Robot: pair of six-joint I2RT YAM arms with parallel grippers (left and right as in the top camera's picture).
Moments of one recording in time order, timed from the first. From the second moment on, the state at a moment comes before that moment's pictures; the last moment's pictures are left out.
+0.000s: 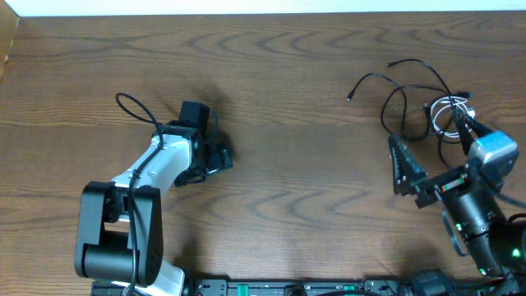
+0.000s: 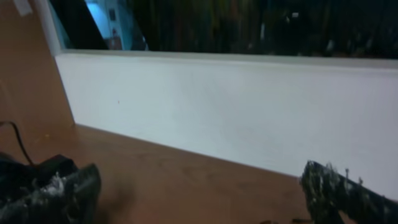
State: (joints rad) left arm -0.13 1.71 0.92 -0.67 0.02 -0.49; right arm 0.24 0.49 0.87 -0.29 -0.17 0.07
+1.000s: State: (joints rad) left arm -0.13 1.71 0.92 -0.67 0.02 -0.49; right arm 0.20 0.01 0.01 0.33 -0.07 0.11
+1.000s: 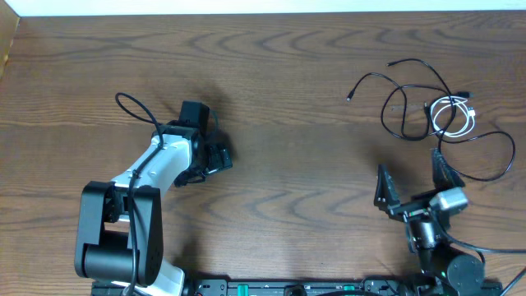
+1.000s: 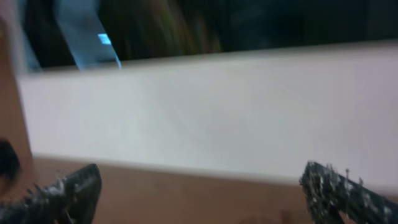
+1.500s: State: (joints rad) left arm -0.13 1.71 0.92 -0.67 0.02 -0.49; right arm 0.20 0.02 0.01 -0.07 -0.02 0.11
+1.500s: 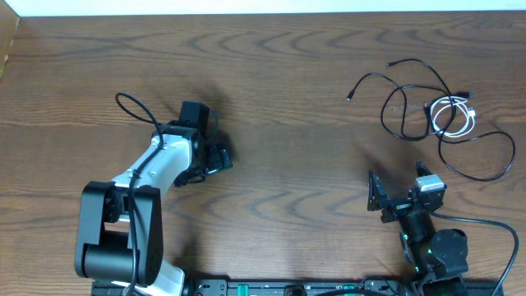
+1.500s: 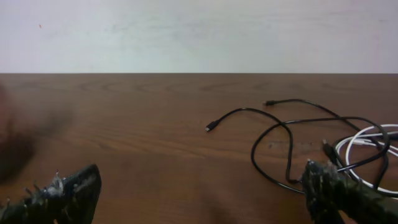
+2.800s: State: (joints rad) left arm -0.13 1.10 0.90 -0.66 -0.19 -0.49; right arm 0.20 0.02 0.01 -0.07 -0.02 0.11
